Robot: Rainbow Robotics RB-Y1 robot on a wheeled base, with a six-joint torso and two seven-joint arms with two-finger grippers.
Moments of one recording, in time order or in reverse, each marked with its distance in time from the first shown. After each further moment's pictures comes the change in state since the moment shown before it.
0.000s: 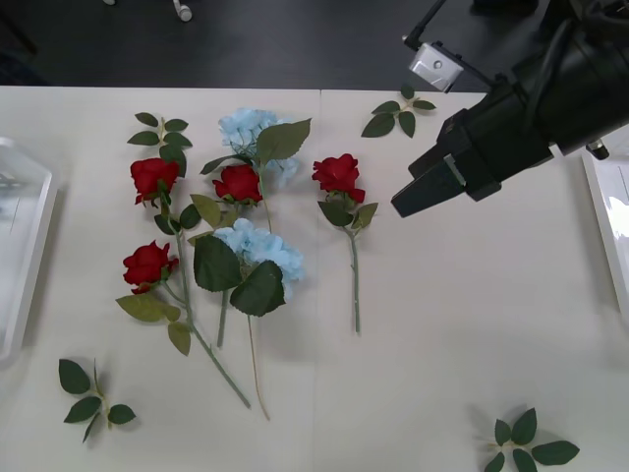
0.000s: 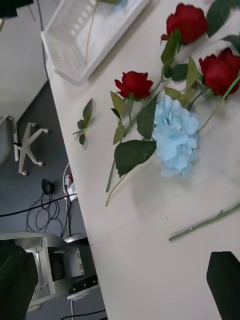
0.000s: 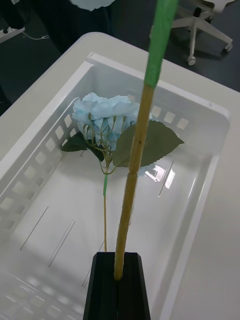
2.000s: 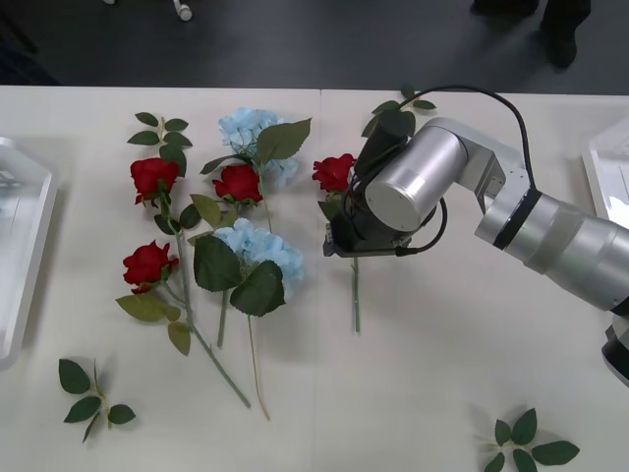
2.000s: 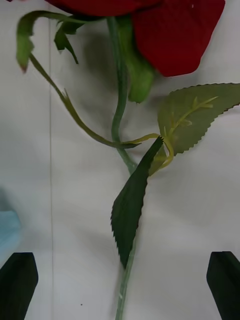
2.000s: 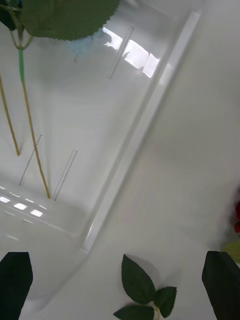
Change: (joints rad) right arm -0.085 0.440 0.491 0.409 0.951 -0.181 -0.933; left arm -0.253 0.000 -0.145 -0.107 -0.172 0.680 0.172
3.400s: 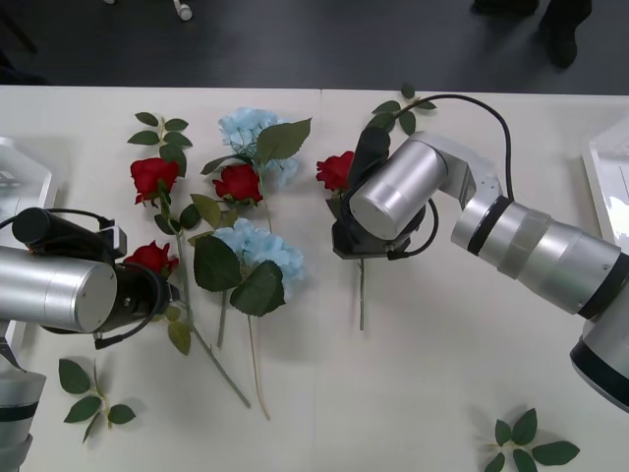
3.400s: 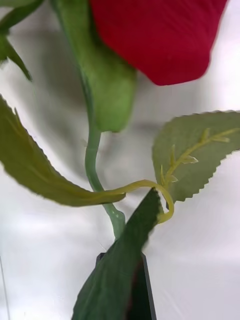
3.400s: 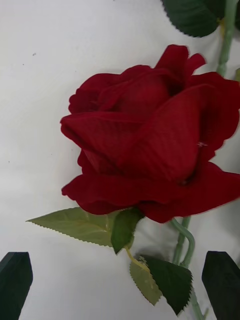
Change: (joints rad) right arm -0.014 0.079 0.002 0.155 0.108 -0.009 0.001; left arm -0.145 -0.259 -0.655 0.087 -0.509 -0.069 0.237
